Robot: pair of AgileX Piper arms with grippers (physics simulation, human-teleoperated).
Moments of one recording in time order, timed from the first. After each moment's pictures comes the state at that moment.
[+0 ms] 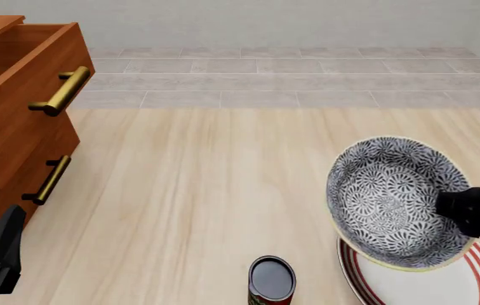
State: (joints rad) left arm 0.00 0.00 0.00 0.00 0.00; right arm 0.12 0.64 -0.52 0.63 0.29
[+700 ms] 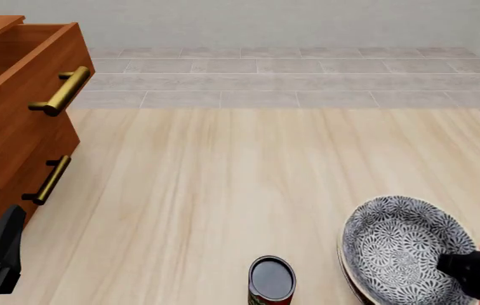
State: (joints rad) left arm 0.00 0.00 0.00 0.00 0.00; right arm -0.06 0.54 -0.24 0.58 0.30
